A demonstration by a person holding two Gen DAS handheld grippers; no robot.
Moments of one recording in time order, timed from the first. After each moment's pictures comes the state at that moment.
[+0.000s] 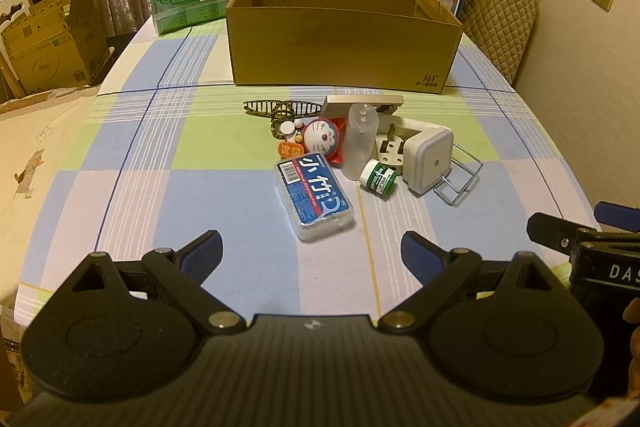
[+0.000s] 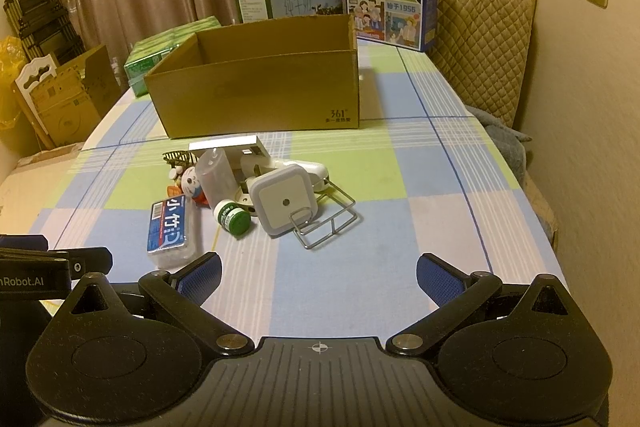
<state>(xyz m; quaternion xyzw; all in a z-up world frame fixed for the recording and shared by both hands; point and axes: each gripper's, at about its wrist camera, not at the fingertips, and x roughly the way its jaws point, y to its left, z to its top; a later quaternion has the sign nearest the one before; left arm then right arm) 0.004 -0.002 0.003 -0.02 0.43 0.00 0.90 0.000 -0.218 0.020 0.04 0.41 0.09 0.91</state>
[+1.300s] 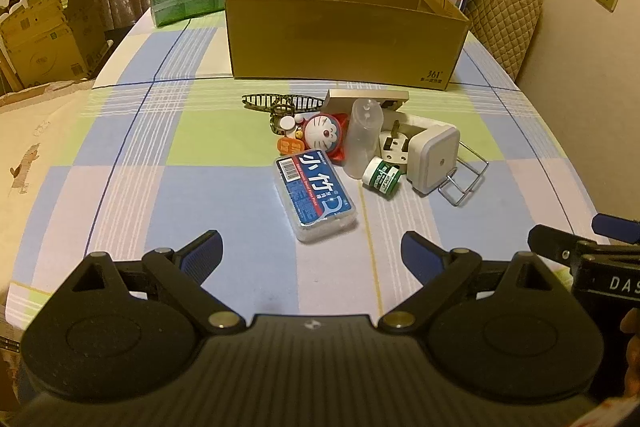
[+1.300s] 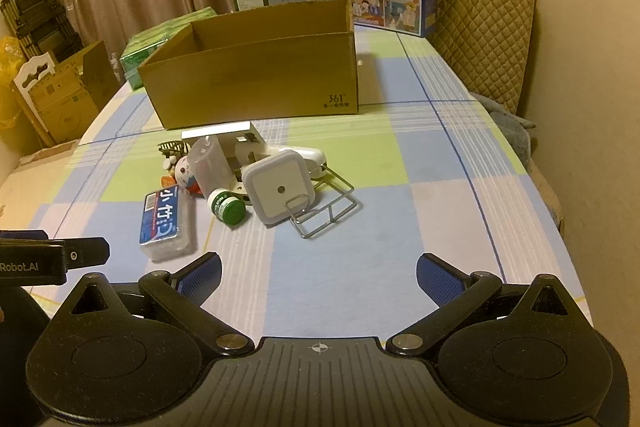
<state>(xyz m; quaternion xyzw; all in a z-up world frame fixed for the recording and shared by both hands) 0.014 0.001 -0.008 -0.03 0.44 0.00 0.90 0.007 -0.224 0.003 0.05 0.42 0.09 0.90</state>
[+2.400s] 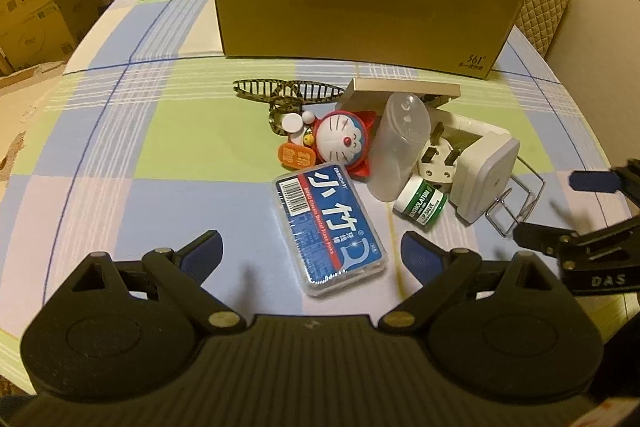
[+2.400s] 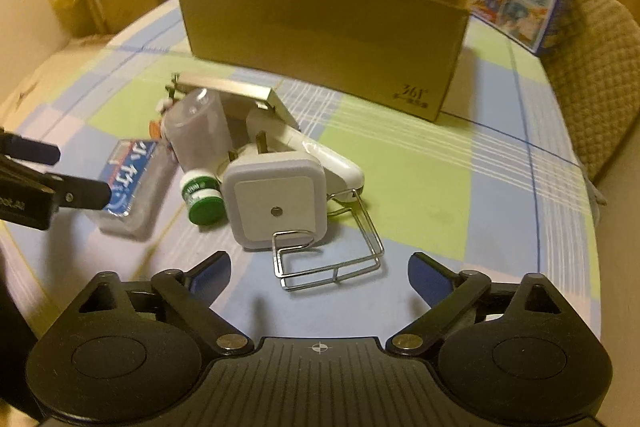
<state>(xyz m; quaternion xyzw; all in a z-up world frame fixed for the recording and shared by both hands) 0.097 0.007 -0.060 -0.03 0.48 0.01 0.88 0.126 -0.209 -0.064 -0.10 0.46 0.24 0.85</state>
